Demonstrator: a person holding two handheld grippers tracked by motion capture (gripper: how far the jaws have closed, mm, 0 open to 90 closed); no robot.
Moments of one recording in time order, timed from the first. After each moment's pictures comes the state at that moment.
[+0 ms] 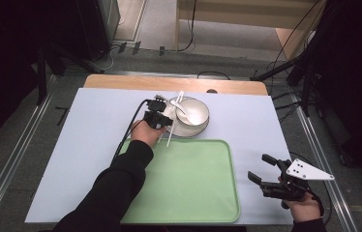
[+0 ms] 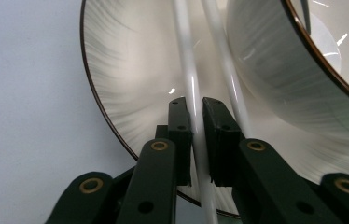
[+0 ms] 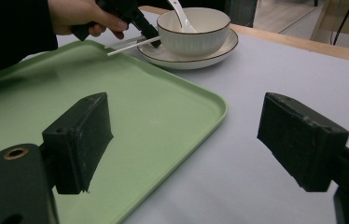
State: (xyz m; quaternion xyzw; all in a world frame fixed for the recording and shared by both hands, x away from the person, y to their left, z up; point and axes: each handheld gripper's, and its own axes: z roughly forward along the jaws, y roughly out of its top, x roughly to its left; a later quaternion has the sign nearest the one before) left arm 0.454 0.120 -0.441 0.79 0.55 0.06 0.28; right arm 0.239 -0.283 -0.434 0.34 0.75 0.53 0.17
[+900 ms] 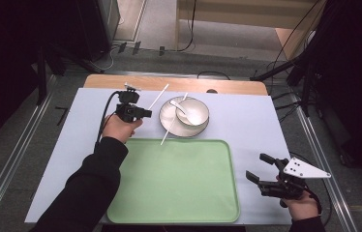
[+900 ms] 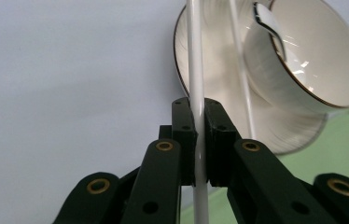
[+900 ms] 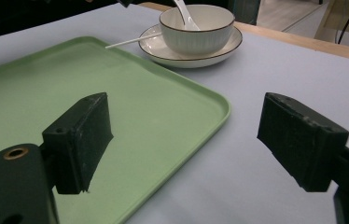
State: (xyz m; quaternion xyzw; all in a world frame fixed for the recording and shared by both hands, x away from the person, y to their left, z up) left arm 0.431 0.195 -0.384 0.76 0.56 0.05 0.33; right arm 0.243 -0.279 -0.435 0.34 0.76 0.53 0.17
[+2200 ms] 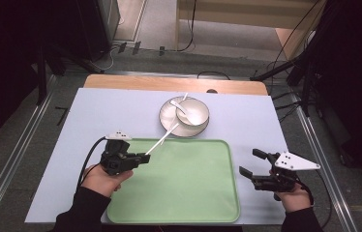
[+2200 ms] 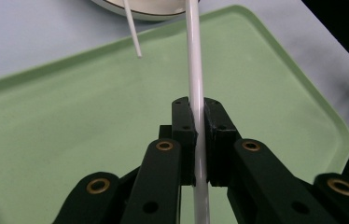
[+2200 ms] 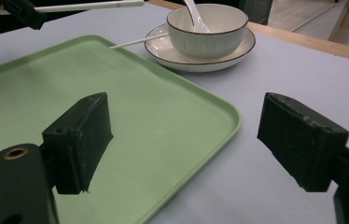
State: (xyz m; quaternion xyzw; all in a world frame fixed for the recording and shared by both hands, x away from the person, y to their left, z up) left arm 0.274 0.198 -0.391 0.79 0.47 0.01 0.39; right arm 0.262 -0.264 -0.435 0.32 0.77 0.53 0.15
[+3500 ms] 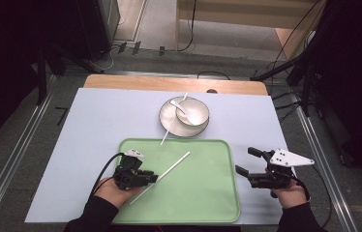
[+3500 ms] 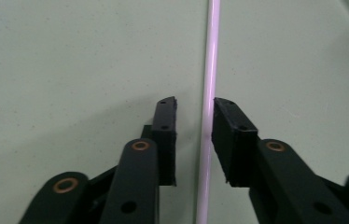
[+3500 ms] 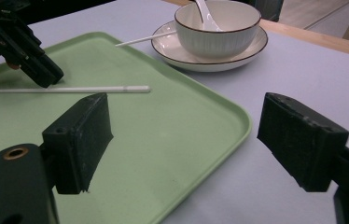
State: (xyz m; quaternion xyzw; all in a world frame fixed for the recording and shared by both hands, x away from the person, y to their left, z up) left arm 0.272 0.181 -0.449 0.83 0.46 -0.03 0.32; right arm 0.271 -0.257 -0.437 0.31 0.78 0.53 0.14
